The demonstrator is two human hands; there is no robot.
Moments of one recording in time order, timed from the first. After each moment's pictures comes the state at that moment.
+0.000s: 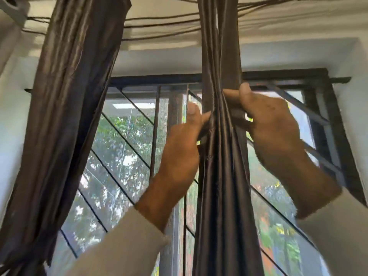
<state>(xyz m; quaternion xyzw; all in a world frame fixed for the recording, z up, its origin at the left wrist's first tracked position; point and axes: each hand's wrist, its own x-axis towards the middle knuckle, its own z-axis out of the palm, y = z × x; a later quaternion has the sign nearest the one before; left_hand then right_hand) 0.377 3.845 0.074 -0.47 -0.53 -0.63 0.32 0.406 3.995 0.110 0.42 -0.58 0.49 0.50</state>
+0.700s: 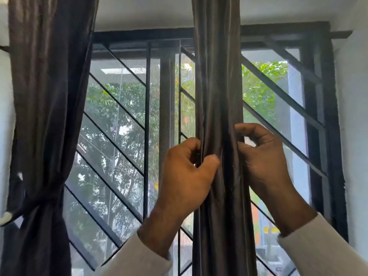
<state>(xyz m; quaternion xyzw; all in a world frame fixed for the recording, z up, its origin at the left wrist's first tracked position) 0.373 3.856 -0.043 -0.34 -0.62 -0.57 0.40 0.353 4.026 -0.017 0.26 -0.57 0.62 0.47</state>
